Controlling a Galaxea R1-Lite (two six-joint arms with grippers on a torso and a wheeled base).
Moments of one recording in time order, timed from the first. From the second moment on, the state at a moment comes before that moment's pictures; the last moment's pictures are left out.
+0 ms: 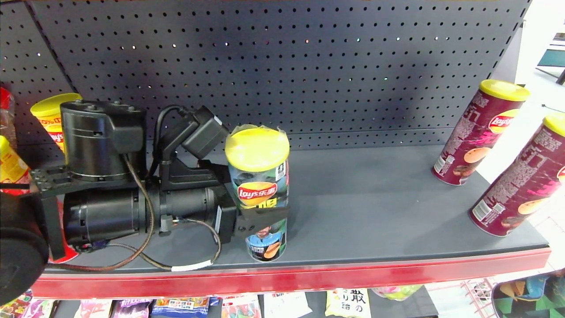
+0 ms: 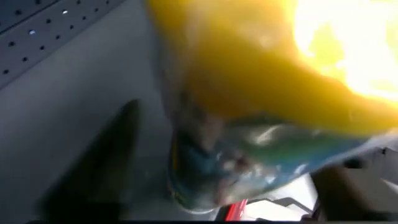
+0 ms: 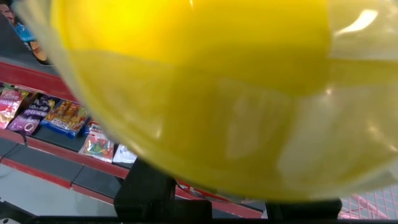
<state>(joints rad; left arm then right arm) -0.62 1.54 -0.81 -0.43 -0.41 0.09 0.01 0.40 -0.43 0.12 0.31 -0.11</state>
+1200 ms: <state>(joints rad) -0.56 0.96 -0.42 -0.18 -0.23 0.09 0.29 1.00 -0.73 -0.04 0.38 -0.23</state>
